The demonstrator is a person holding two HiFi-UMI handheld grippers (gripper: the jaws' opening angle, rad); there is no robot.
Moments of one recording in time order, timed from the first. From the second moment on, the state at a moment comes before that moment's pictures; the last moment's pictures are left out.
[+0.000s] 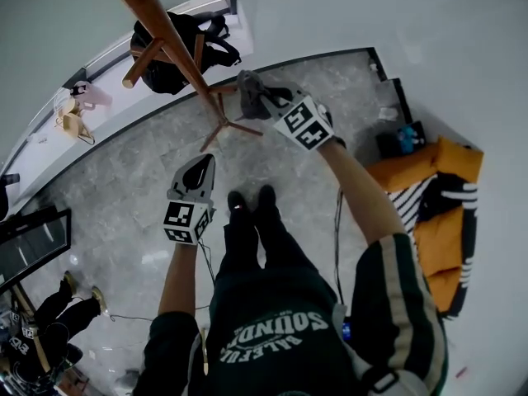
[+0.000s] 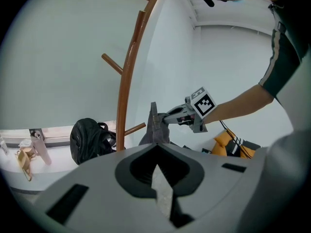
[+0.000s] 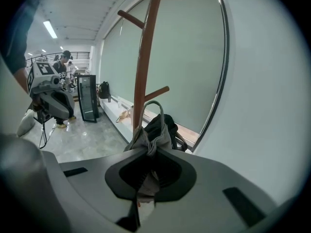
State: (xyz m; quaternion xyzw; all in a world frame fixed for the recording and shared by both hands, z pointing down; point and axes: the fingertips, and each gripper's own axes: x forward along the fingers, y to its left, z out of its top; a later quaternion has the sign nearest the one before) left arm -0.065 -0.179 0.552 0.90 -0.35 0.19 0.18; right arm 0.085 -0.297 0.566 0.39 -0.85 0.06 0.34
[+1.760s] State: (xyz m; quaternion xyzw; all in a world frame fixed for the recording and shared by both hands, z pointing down) left arm -0.071 -0.181 0.412 0.92 -0.37 0.13 0.09; right arm 0.147 -0.156 0.410 0.55 -0.82 0.10 0.13
